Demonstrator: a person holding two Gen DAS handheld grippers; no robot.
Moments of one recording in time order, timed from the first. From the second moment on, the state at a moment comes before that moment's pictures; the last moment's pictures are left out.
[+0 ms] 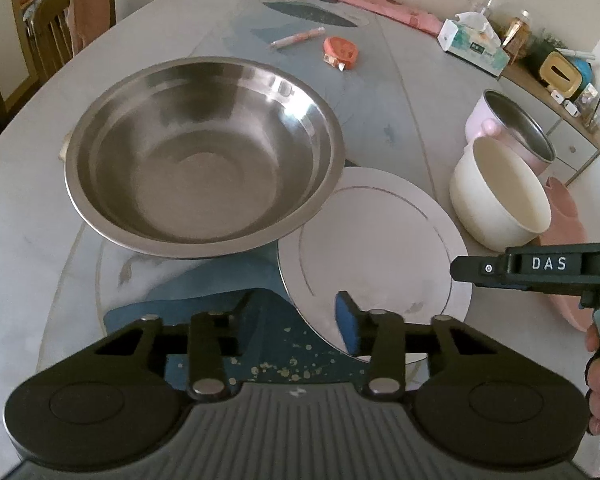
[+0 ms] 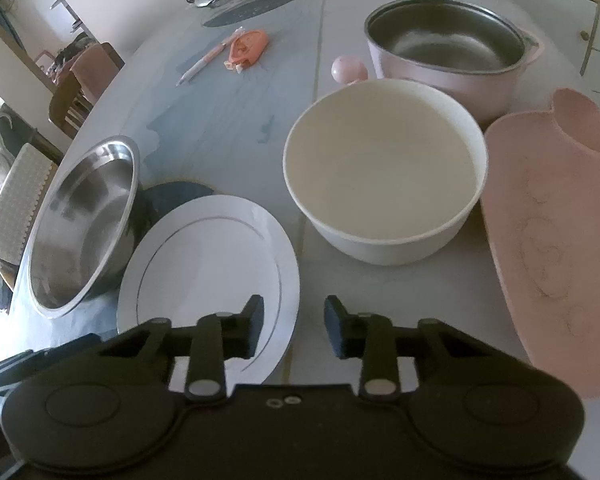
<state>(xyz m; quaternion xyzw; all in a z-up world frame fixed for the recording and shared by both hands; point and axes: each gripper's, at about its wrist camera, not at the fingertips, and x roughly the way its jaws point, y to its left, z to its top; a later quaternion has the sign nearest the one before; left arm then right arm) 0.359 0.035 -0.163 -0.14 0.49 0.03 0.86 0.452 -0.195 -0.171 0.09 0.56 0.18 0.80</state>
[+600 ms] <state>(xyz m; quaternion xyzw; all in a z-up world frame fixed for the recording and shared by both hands) 0.357 0.037 -0.171 -0.16 0.49 0.02 0.85 0.445 -0.203 -0.175 0.10 0.56 0.20 0.80</state>
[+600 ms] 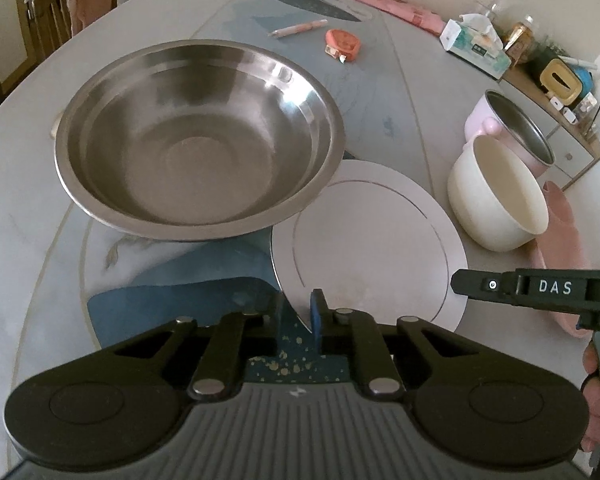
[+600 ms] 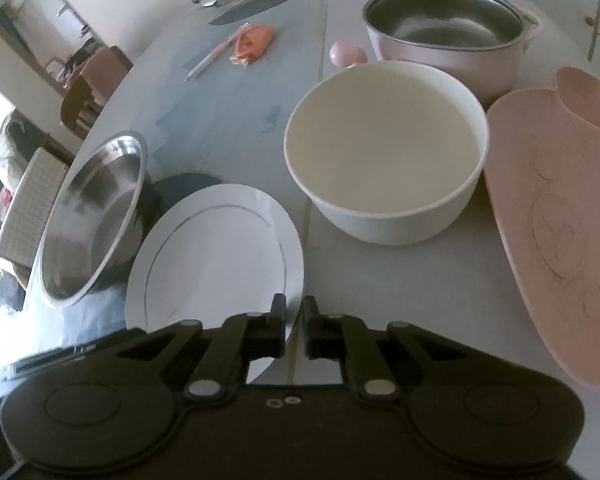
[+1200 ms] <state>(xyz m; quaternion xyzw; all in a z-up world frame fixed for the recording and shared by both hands) 0.319 0.021 -0.167 -0.15 0.52 -0.01 0.84 0.402 -0.237 -0.167 0.07 0.58 0.24 0.78</state>
